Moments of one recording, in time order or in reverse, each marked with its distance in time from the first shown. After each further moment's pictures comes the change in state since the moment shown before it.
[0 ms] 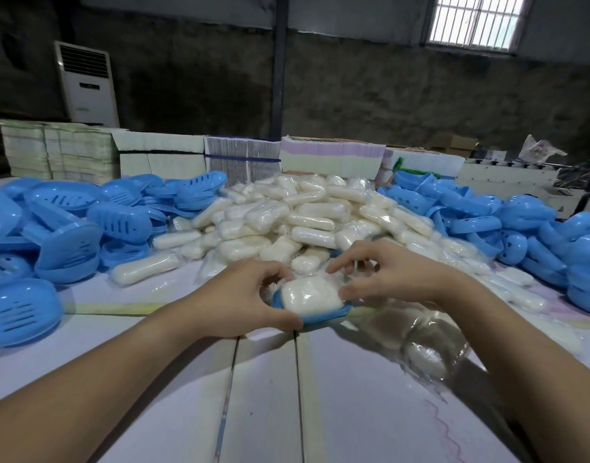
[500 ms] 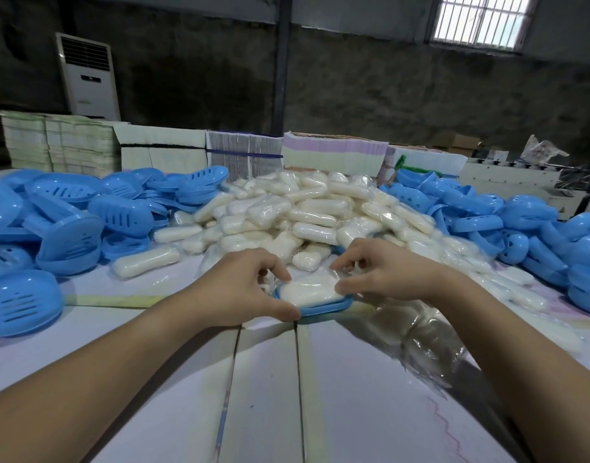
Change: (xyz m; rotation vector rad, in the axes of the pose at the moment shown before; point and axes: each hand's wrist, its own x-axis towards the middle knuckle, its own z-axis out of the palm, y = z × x) left_hand 0.001 -0.002 -0.002 0.005 0.062 -0.086; right_hand 0.011 0.006 0.006 -0.185 -0.005 0.025
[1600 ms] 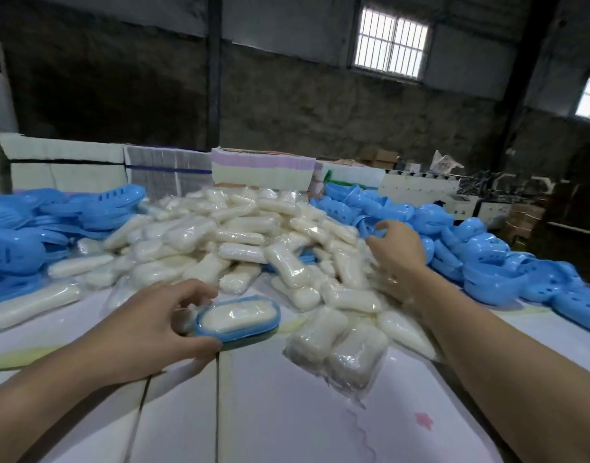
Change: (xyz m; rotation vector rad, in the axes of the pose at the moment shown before) left_hand 0.007 -0.014 0.006 0.079 -0.018 0.138; right_hand -0.003 0.133 -0.056 -0.055 0.761 0.657
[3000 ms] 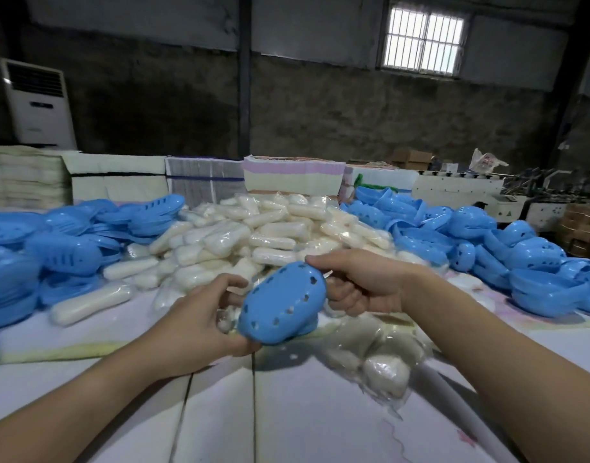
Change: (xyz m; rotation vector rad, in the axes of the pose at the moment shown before) left_hand -0.002 0.003 0.008 -0.234 0.036 -0.089; right_hand -0.092 -0.096 -0.013 0.677 -1.282 -0.008
